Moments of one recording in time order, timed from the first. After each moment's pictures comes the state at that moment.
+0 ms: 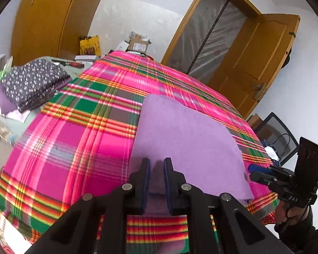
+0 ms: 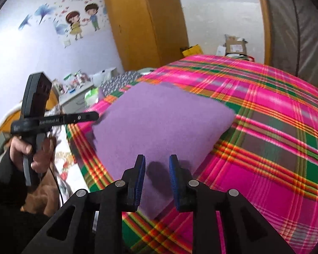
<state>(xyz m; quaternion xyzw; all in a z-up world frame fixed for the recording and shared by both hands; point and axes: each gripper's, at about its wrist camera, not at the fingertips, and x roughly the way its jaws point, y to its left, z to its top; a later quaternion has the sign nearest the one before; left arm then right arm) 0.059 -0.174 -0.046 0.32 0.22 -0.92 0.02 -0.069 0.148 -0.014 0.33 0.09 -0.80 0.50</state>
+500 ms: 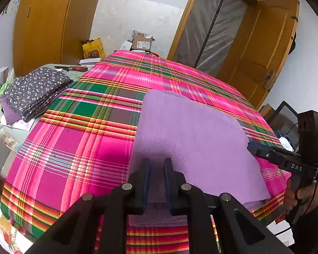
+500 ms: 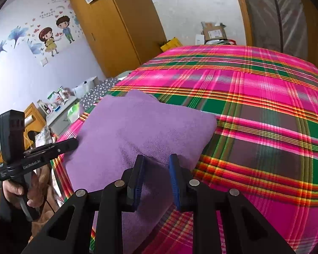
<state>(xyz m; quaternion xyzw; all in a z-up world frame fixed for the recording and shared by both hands) 0.046 -0.161 -0.052 0.34 0.17 -0.92 0.05 -0.119 0.137 -0.023 0.38 0.03 -0.80 0.45</state>
